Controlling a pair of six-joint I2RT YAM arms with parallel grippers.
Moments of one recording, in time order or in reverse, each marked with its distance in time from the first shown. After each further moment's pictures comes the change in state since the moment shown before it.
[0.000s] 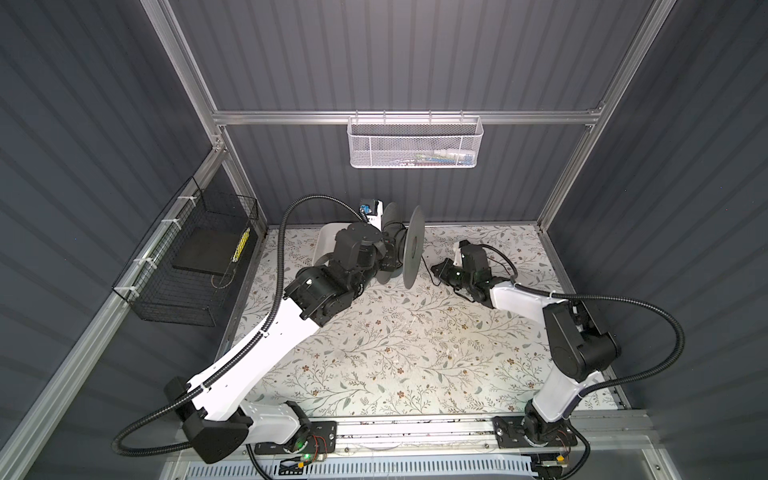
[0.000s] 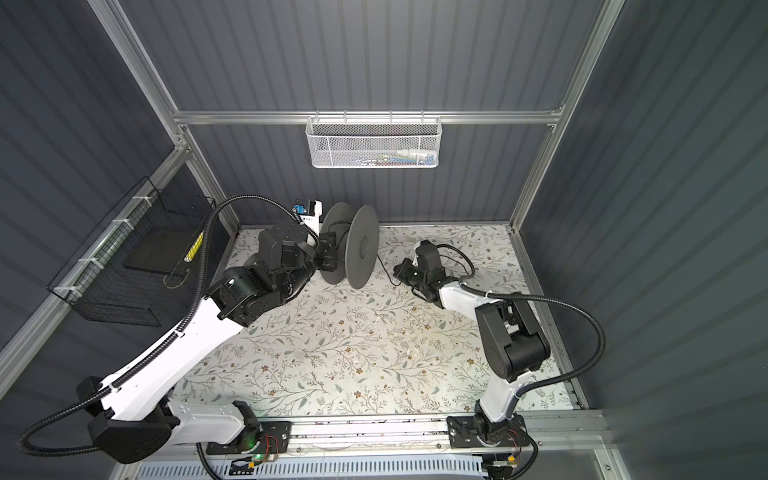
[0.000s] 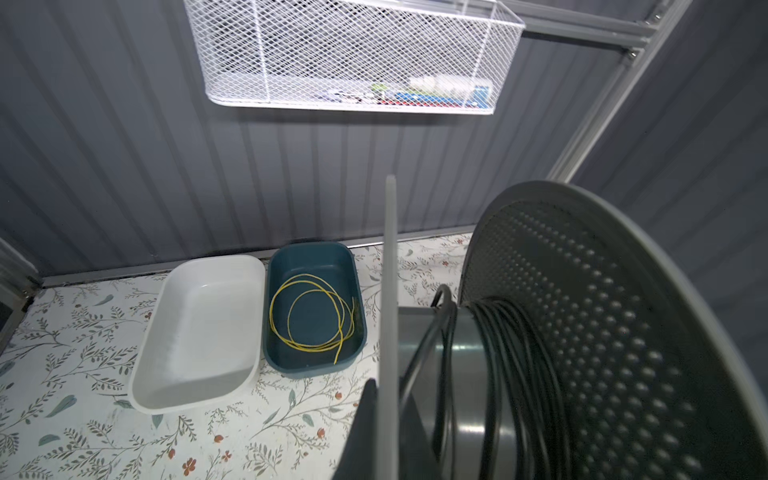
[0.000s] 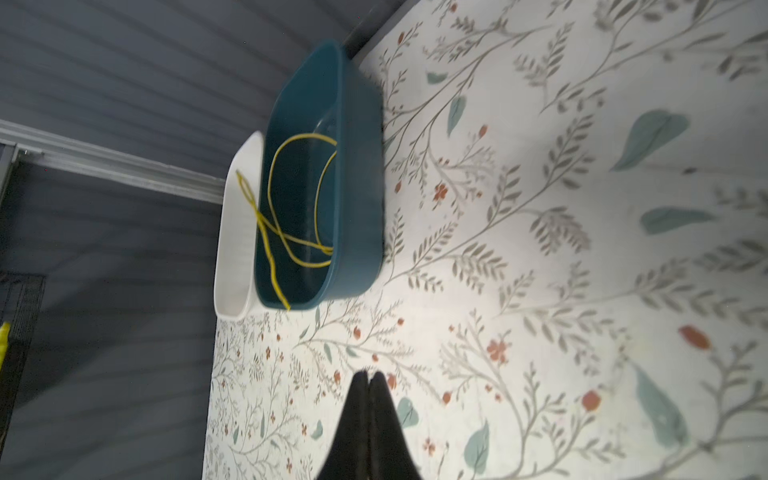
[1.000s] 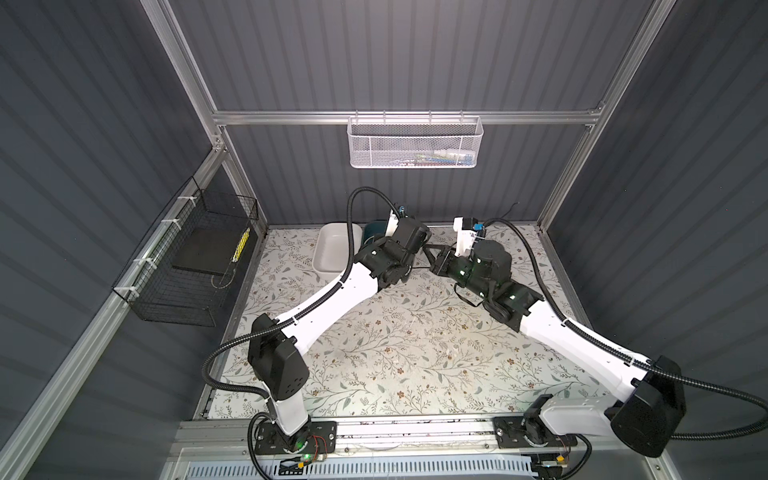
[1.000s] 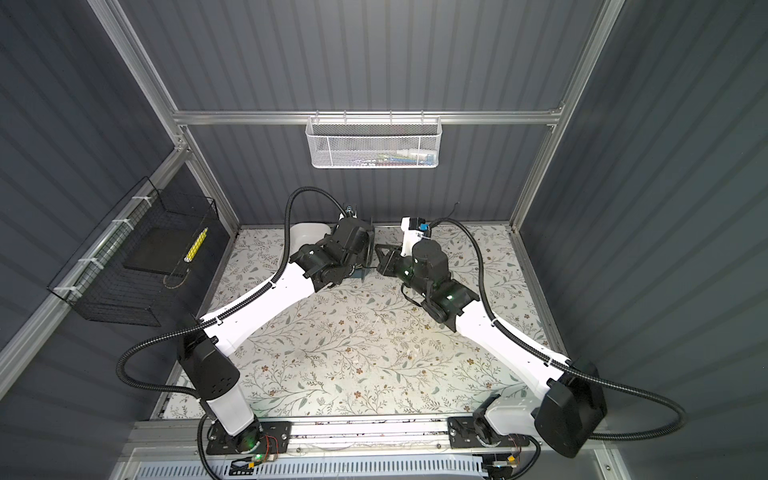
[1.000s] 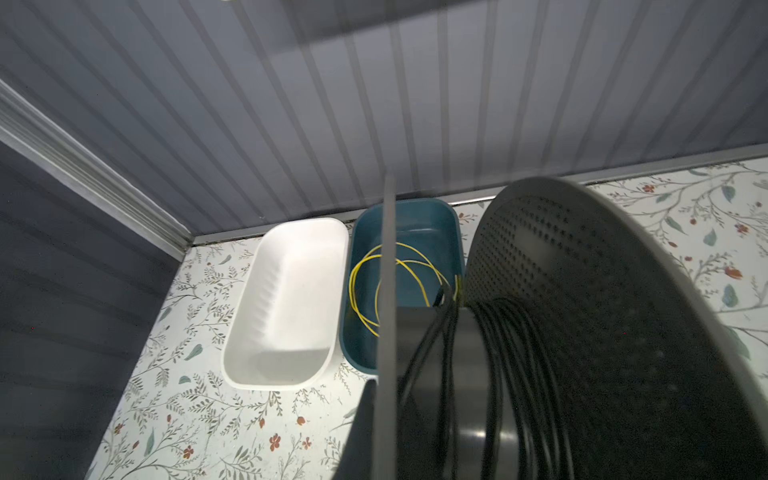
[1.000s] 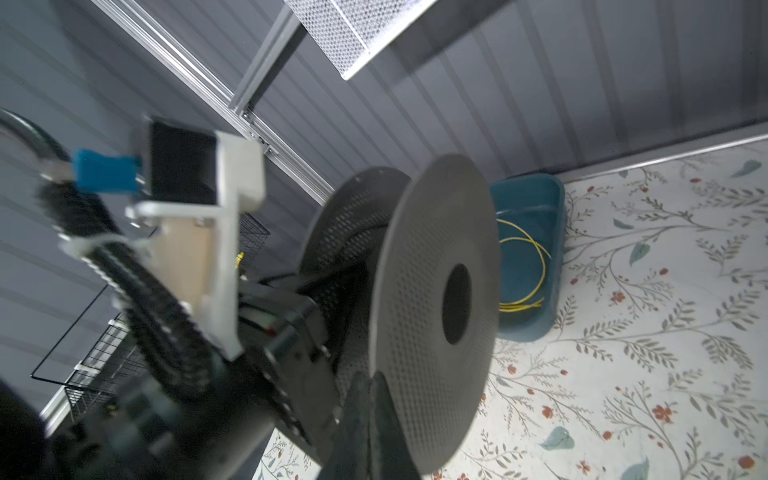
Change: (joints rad) left arm 0.025 0.407 0.179 -0.108 -0.241 0.051; right arm 0.223 -0.404 0.144 -0.158 0.186 -0.173
